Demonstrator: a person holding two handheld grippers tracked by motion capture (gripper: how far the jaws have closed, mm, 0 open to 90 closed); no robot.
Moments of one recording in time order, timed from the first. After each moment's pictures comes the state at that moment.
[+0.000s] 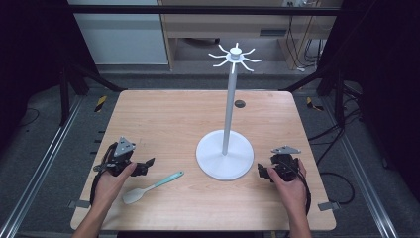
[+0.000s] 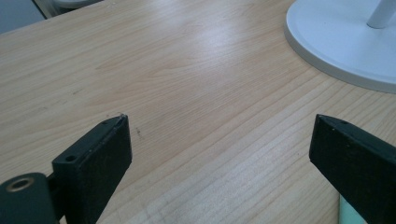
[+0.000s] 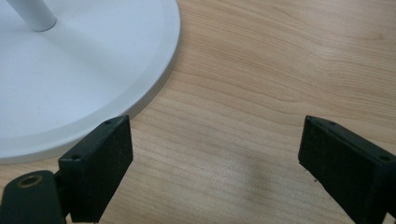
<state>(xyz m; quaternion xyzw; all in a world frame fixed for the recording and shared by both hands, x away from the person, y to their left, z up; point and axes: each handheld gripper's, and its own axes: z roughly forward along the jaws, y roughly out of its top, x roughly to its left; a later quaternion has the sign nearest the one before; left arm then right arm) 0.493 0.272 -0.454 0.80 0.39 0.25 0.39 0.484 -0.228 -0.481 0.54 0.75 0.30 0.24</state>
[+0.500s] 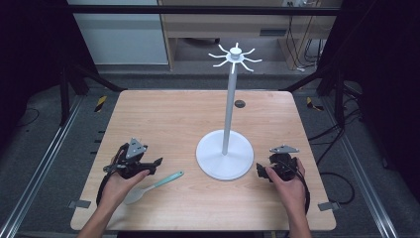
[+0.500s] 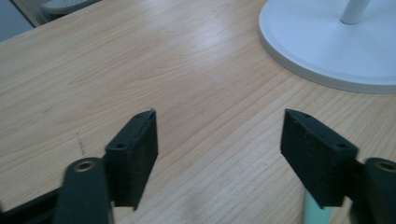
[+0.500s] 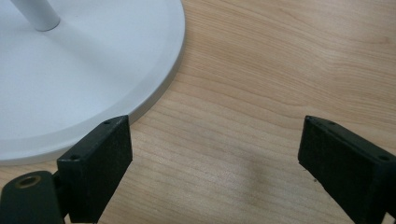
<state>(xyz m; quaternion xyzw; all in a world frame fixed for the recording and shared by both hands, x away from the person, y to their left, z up) 0.487 0.237 -0.450 0.82 0.35 0.25 0.38 0.485 -0.225 -0.480 0.54 0.75 0.29 0.24</state>
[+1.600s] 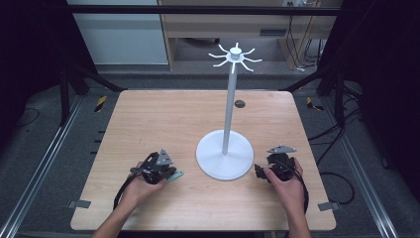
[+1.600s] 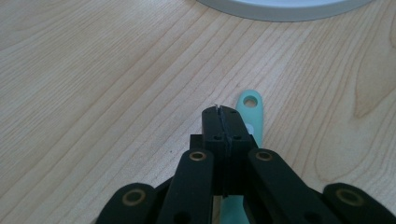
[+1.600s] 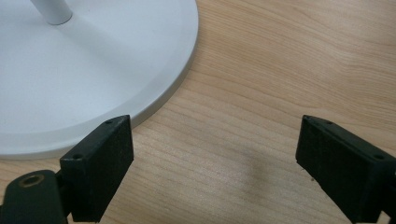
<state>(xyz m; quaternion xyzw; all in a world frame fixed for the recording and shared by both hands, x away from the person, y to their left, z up) 0.489 0.185 -0.484 0.89 0.29 0.15 0.30 0.486 -0.219 -0.480 0.53 0.76 0.29 0.23</state>
